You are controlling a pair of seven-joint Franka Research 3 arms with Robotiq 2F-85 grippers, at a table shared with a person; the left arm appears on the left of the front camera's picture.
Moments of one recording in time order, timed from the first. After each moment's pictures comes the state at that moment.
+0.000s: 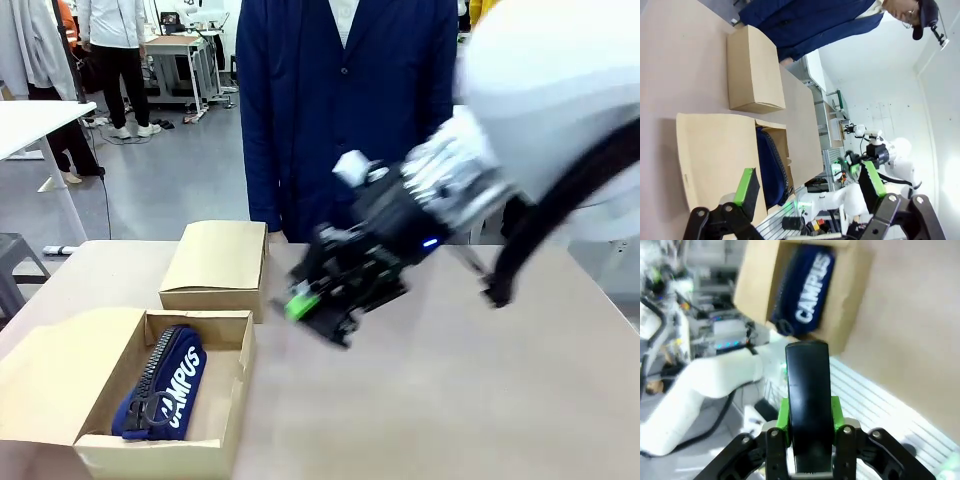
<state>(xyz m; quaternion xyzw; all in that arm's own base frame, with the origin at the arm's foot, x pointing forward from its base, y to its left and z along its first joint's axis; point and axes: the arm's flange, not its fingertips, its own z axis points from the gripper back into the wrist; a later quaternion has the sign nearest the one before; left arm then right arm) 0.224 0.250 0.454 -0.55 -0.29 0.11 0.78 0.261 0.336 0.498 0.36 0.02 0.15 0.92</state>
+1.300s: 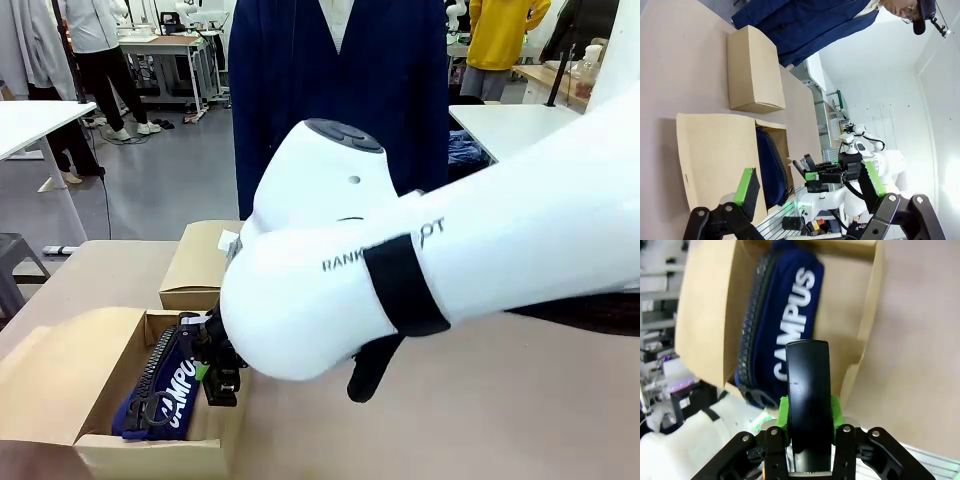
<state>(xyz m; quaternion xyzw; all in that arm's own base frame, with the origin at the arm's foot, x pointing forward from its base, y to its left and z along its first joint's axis) 0.224 0.250 0.455 -0.55 -0.29 0.11 0.78 0.255 0.481 0.415 0.22 -0.06 0.09 0.97</state>
